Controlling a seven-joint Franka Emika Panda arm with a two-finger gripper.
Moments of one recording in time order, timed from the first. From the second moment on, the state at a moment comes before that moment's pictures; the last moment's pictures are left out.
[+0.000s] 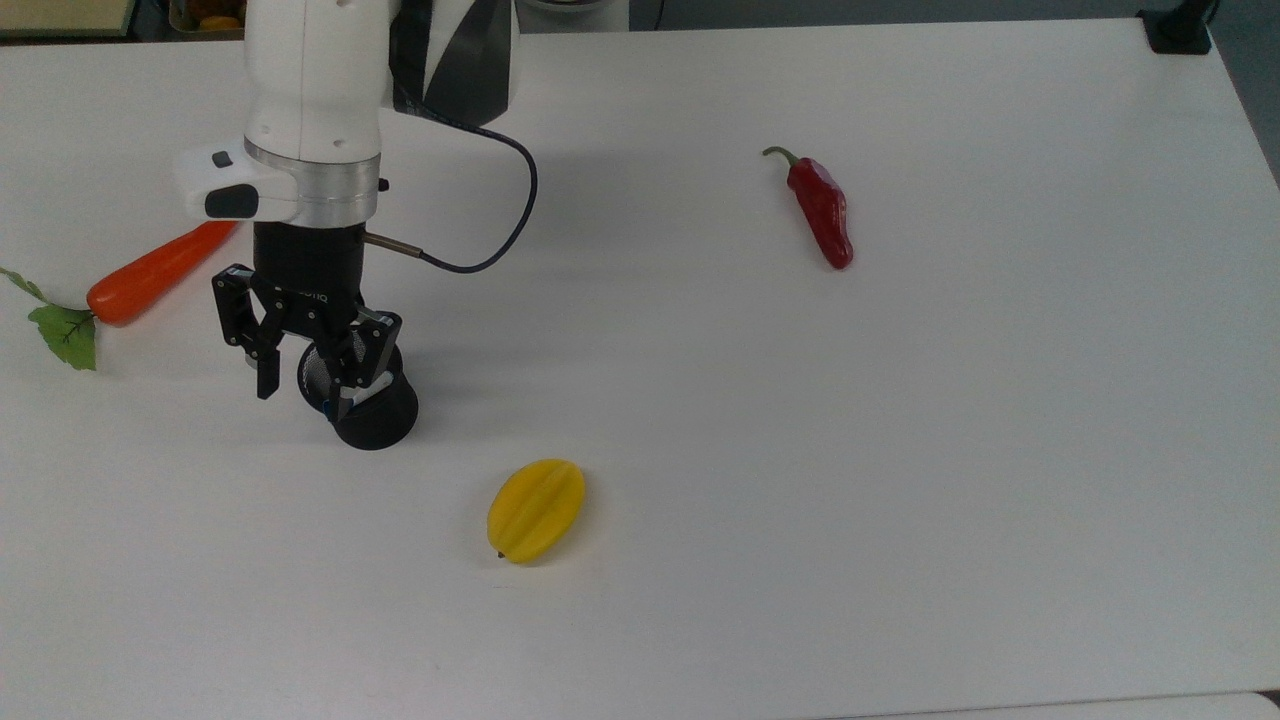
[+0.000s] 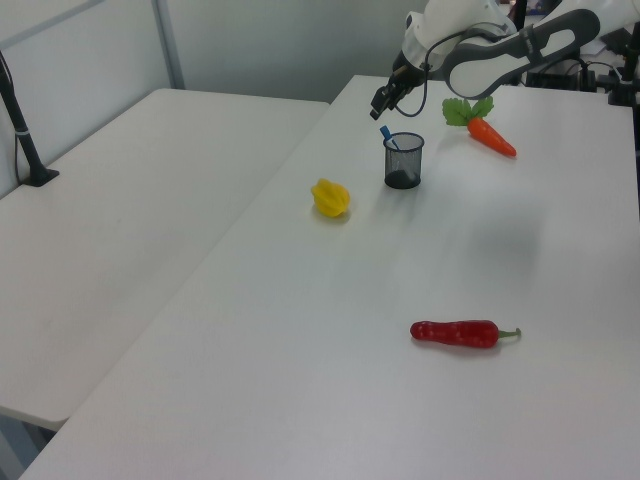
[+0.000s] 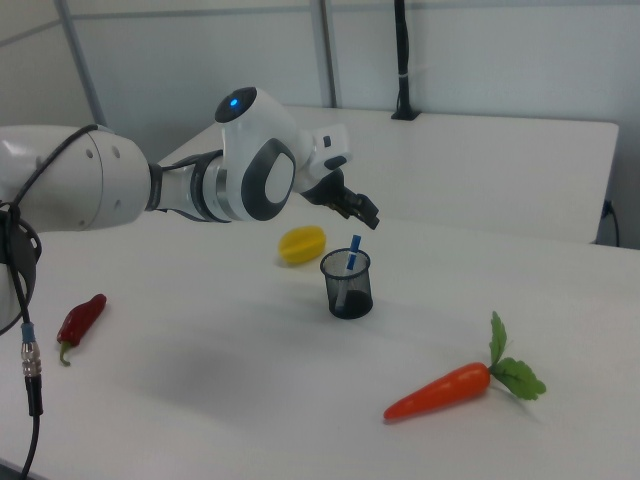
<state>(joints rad) -0.15 0.49 0.04 -1.57 -0.28 2.67 0.30</state>
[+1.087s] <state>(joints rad) 0.07 0.18 0.04 -1.55 -0.15 1.84 0.06</state>
